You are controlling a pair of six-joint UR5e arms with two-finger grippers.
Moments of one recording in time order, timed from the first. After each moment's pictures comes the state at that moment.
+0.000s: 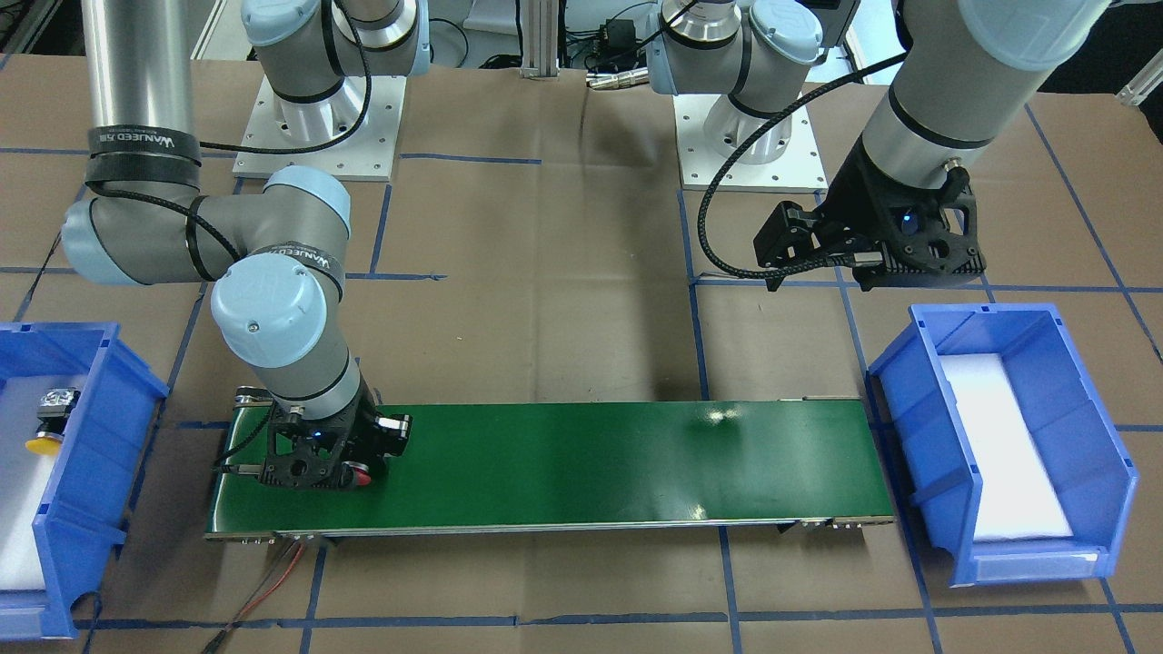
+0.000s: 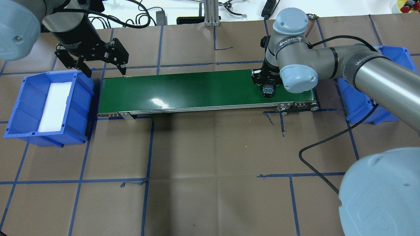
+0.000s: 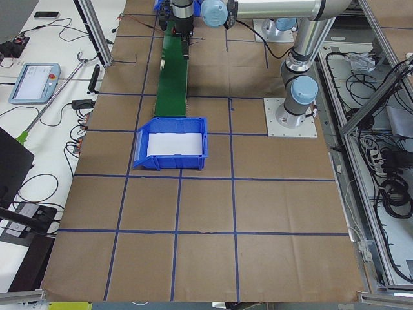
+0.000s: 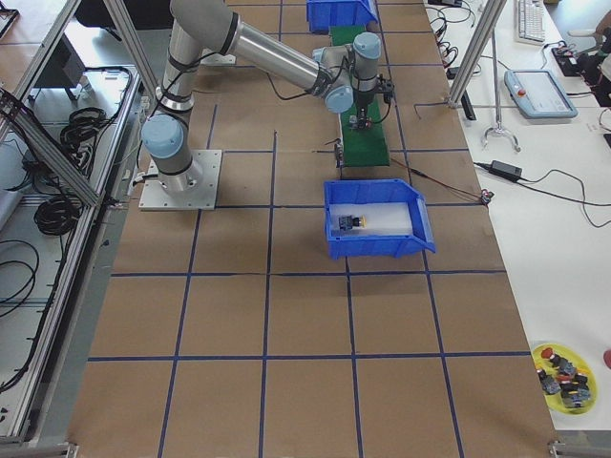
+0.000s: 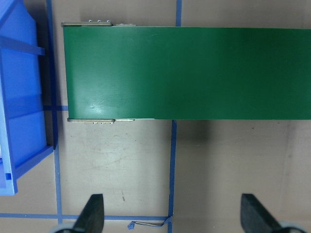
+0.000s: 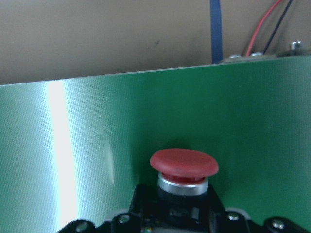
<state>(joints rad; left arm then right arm) -1.51 -1.66 -1.51 -1.56 1.56 0.03 1.64 -1.13 1.68 -2.18 -1.57 0.13</state>
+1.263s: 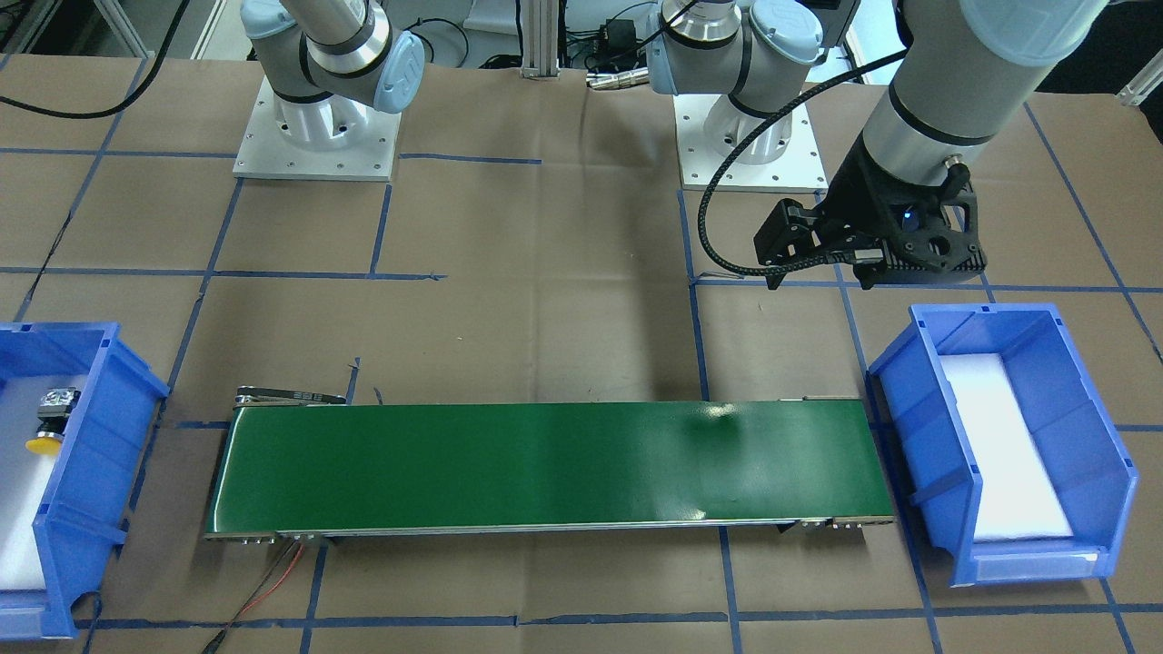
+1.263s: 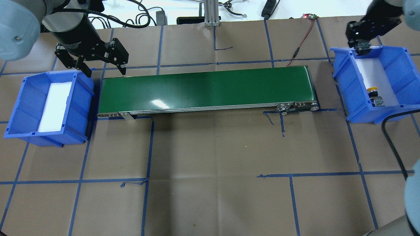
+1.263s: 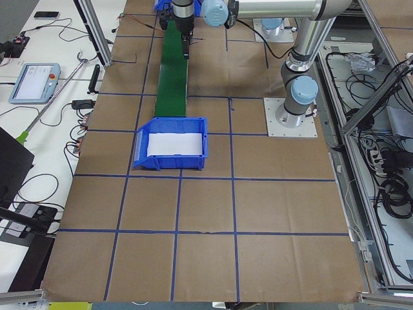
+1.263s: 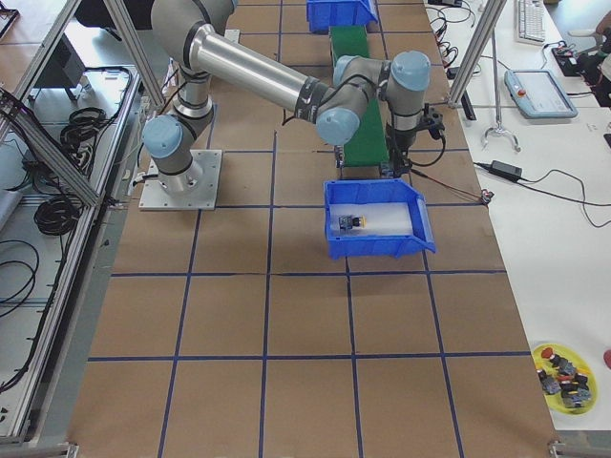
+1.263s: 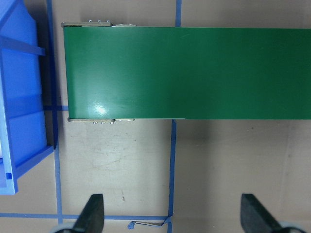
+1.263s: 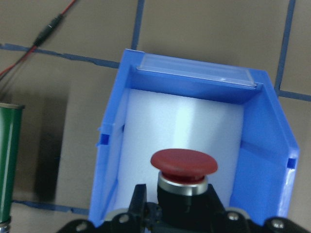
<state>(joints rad) -1.51 -1.66 -1.51 -1.56 1.56 0.03 1.11 -1.13 1.33 -1.89 -1.55 -0.64</state>
